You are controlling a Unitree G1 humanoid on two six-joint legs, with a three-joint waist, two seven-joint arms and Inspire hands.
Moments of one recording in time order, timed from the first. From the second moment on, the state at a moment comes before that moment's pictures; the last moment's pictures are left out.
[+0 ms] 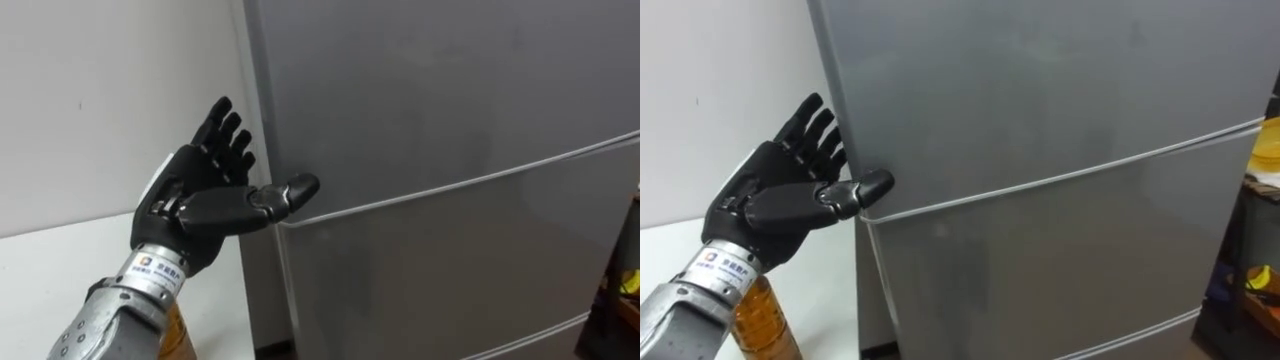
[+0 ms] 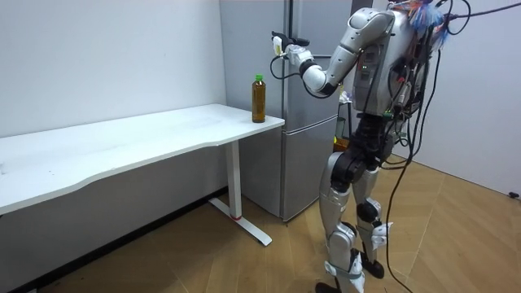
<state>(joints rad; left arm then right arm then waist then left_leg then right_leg) -0.36 0.26 0.06 -0.23 -0.72 0.31 0.03 0.10 -0.23 -0.10 1.11 0.39 0.24 0.24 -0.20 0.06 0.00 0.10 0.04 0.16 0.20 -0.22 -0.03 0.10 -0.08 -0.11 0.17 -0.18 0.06</state>
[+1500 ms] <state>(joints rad) -0.36 0.26 0.03 -0.23 -0.72 0.31 0.04 0.10 -0.23 -0.09 1.09 0.42 0.24 0.23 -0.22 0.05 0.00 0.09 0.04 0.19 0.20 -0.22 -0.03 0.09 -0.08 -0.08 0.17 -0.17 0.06</state>
